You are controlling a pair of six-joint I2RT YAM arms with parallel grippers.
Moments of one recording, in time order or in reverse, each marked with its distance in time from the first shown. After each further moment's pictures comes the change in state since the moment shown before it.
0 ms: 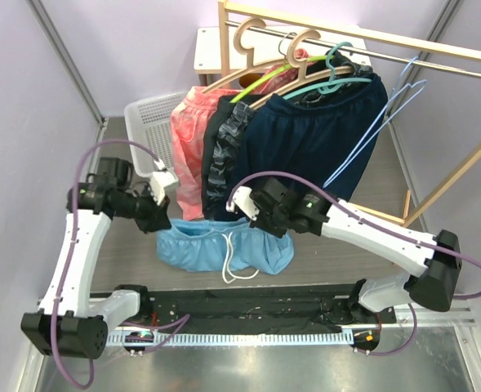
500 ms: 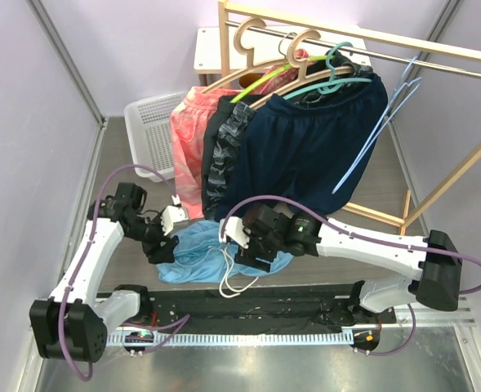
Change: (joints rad) left arm -0.009 -0.023 -0.448 0.090 -0.020 0.388; right arm 0.129 -0.010 -0.315 0.290 -0.147 0.032
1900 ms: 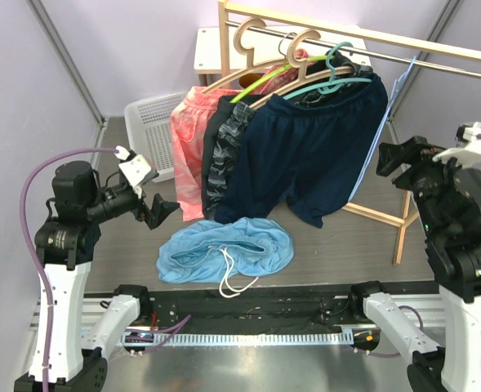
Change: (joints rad) left arm 0.000 -0.241 0.466 0.312 0.116 -0.594; right arm -0.956 -0.585 0.466 -0.118 0.263 0.555
